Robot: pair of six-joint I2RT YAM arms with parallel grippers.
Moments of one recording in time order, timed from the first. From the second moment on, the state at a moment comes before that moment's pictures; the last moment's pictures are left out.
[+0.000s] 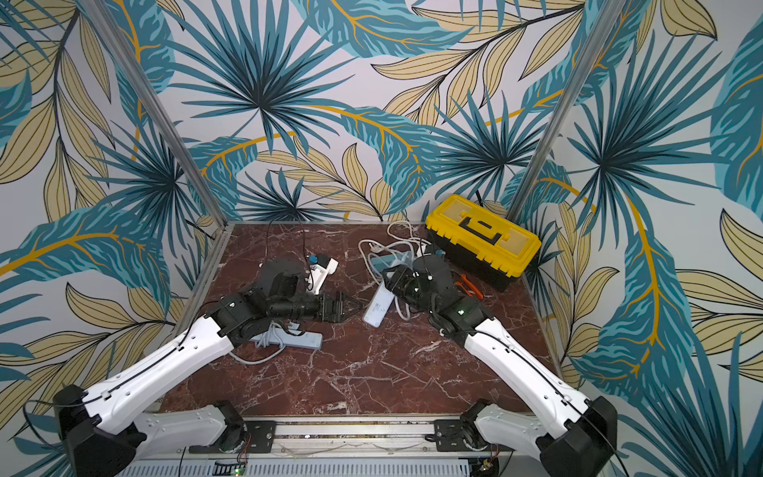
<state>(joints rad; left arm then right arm) -0.71 1.18 1.10 -0.44 0.46 -0.72 0.59 1.16 1.04 -0.32 0.03 1.03</state>
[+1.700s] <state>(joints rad) -0.65 1.24 1.35 -0.55 0.34 -0.44 0.55 0.99 1.02 -0.26 0.24 0.61</state>
